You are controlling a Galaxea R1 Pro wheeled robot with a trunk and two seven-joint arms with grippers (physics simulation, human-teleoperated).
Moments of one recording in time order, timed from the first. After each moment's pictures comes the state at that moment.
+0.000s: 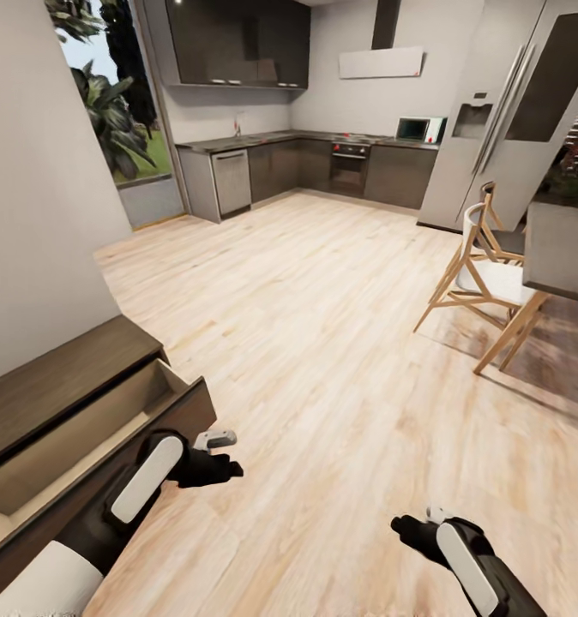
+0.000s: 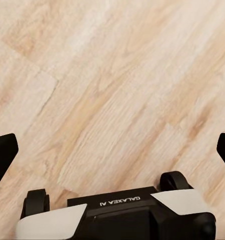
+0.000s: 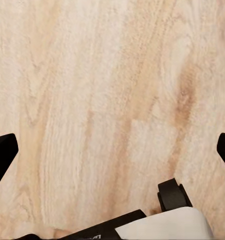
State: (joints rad) left arm -0.58 0.16 -0.41 -1.21 1.10 1.05 0.58; right arm -0.33 -0.14 0.09 -0.97 -0.75 0.63 -0.39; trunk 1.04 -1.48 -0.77
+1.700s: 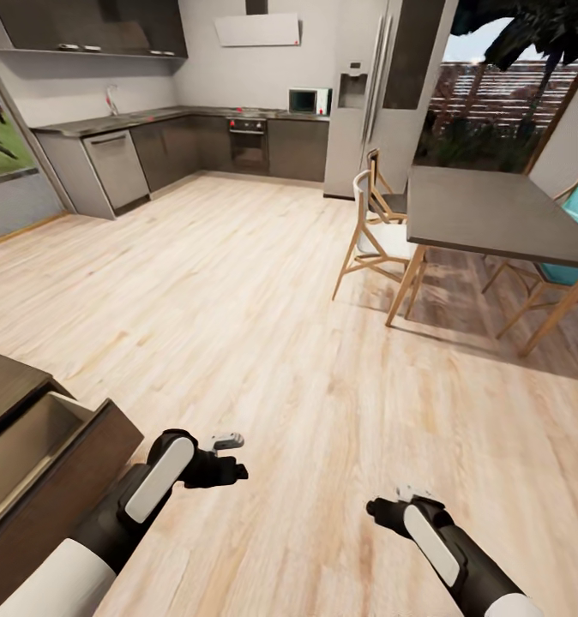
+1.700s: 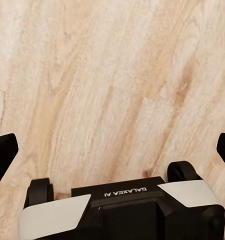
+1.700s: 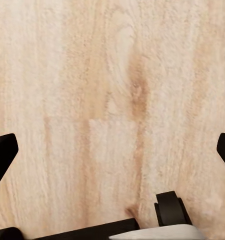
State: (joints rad) left arm -0.59 0.12 -0.42 -1.17 1.04 1.05 0.58; right arm -0.47 -0.12 0.32 -0.82 -0.76 0.54 -0.37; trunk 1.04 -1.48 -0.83
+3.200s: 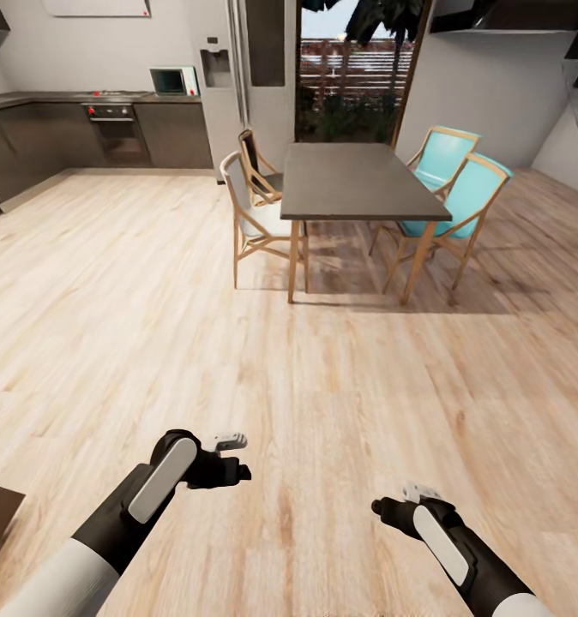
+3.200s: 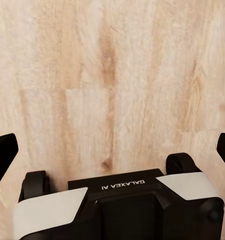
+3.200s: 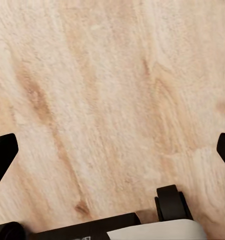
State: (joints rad) left arm -0.59 0.11 -0.43 -1.17 1.04 1.05 0.58; right arm -0.47 -0.15 0.29 -0.80 -0.76 0.53 -0.30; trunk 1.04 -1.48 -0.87
